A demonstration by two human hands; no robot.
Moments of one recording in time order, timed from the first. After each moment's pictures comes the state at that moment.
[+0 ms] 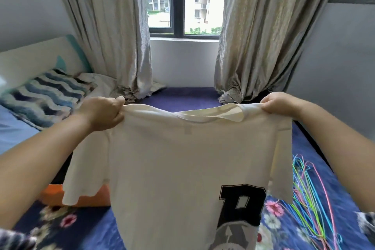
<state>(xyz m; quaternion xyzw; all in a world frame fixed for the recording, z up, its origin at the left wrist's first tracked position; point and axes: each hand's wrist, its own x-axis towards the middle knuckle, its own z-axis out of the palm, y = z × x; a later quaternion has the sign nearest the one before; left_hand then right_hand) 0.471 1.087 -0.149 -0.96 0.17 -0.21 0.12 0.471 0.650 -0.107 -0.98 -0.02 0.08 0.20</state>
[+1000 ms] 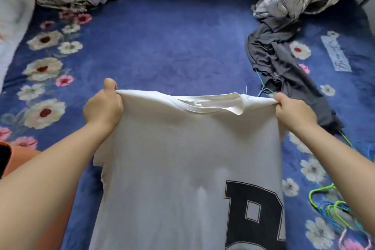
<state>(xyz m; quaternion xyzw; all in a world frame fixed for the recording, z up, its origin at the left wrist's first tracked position) 0.835 1.059 -0.509 -0.98 -0.15 -0.01 -0.14 0.823 0.671 -0.502 -0.98 0.16 0.11 0.06</state>
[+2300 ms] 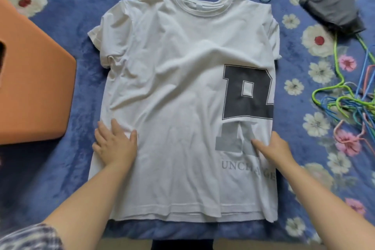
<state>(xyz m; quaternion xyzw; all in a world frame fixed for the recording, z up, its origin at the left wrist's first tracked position) 0.512 1.048 -0.676 -0.94 -0.28 0.20 -0.08 0.508 0.690 -0.658 -0.88 0.31 0.29 0.22</state>
